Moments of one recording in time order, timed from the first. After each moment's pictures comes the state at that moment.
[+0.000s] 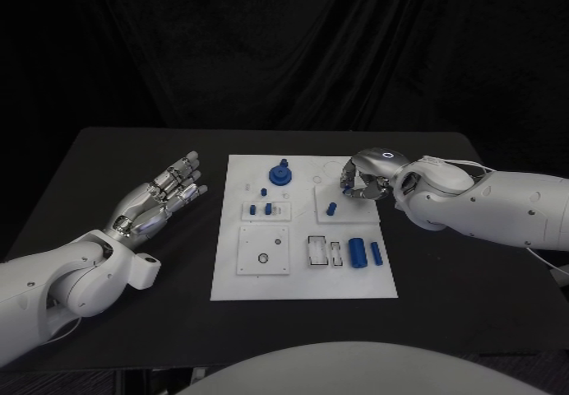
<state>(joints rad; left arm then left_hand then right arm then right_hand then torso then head) 1.13 -0.99 -0.21 1.52 -0.28 -0.04 0.68 1.49 0.25 -0.25 0.27 0.39 0.17 -0.12 0.02 0.02 0.04 0.05 0.05 0.02 0.01 0.15 0.00 0.00 0.17 0.06 0.26 0.03 0.17 1.25 -0.94 -0.25 1.45 -1.56 -0.43 -0.08 1.55 -0.15 0.27 0.19 0.43 1.09 0.10 0.30 0.28 1.05 0.03 0.52 0.25 1.40 -0.03 1.19 1.08 0.15 1.36 0.07 0.79 1.31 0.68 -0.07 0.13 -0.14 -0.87</state>
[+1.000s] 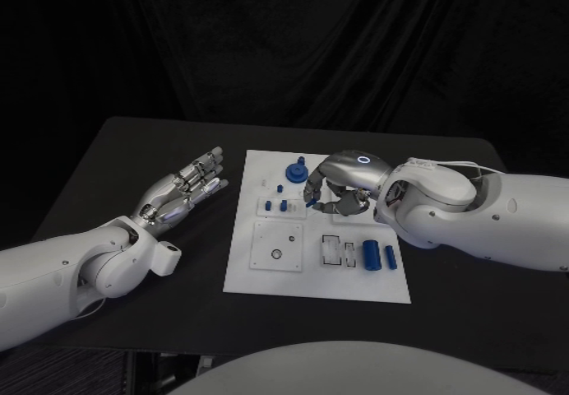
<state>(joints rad) 1.12 -0.96 -0.21 1.51 -0.28 -0.03 0.68 1.49 0.25 -0.26 0.27 0.39 0.18 -0.09 0.02 0.03 0.04 0.07 0.06 0.02 0.00 0.14 0.00 0.00 0.17 0.05 0.25 0.03 0.14 1.32 -0.90 -0.25 1.77 -1.61 -0.36 -0.10 1.56 -0.15 0.29 0.18 0.41 1.04 0.11 0.31 0.39 1.06 0.04 0.46 0.23 1.40 -0.03 1.19 1.09 0.13 1.36 0.07 0.80 1.31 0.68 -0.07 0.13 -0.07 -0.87</state>
